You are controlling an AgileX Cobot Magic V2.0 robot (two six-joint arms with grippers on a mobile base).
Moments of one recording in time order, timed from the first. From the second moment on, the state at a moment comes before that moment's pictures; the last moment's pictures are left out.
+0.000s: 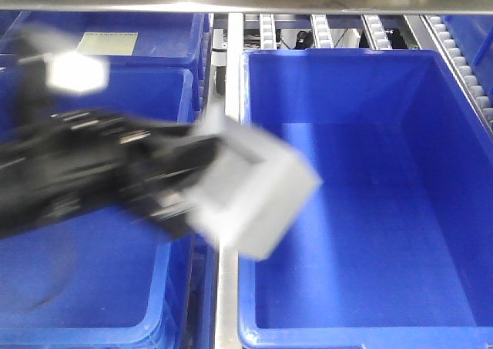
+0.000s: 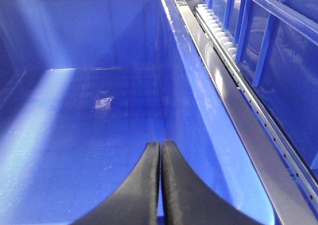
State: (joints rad) left arm -0.67 1.13 -0.93 -0.96 0.26 0.83; right arm -0.10 -0.02 0.03 0.01 0.22 0.01
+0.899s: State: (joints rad) left arm -0.85 2.01 -1.43 -0.97 0.25 0.85; right arm -0.10 -0.02 0.03 0.01 0.22 0.01
